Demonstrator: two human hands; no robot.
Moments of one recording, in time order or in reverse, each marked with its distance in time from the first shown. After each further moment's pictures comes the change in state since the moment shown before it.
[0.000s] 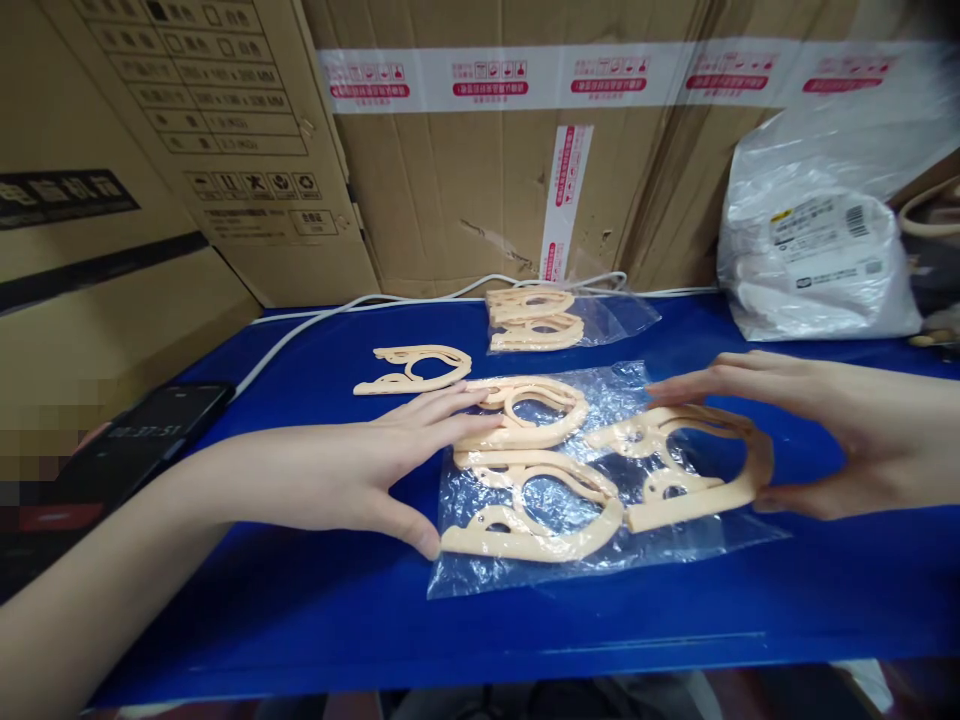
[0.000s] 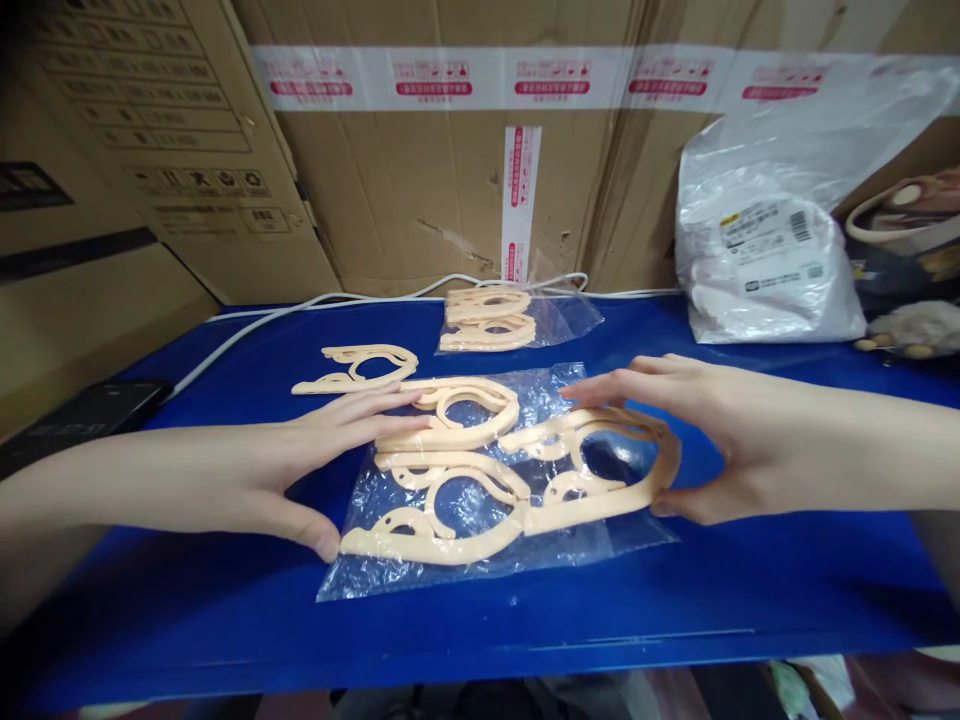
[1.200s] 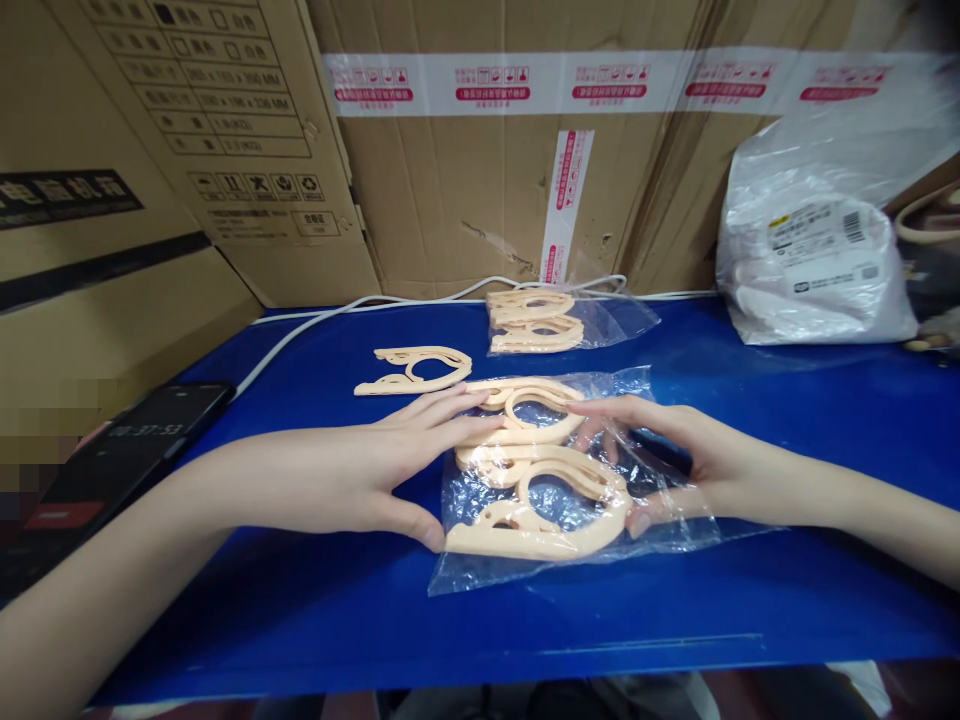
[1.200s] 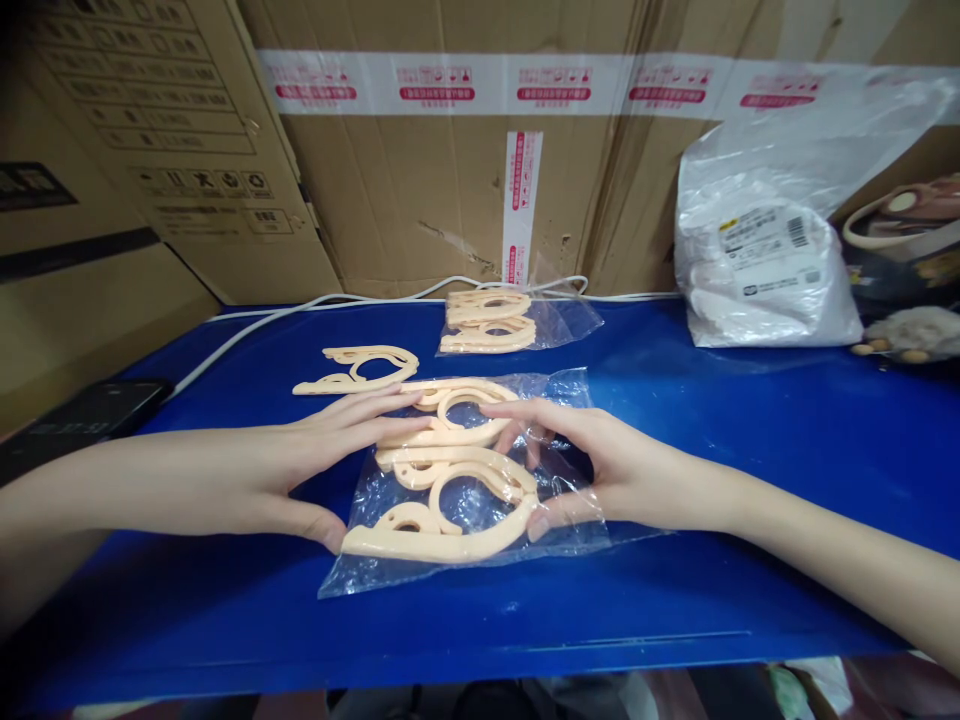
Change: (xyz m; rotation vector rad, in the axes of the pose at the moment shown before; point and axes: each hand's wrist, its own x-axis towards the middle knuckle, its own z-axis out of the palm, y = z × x) left_hand -0.002 0.004 0.002 -0.068 0.010 -0.026; right_hand 0.035 -0.034 0.051 0.346 -0.070 -0.069
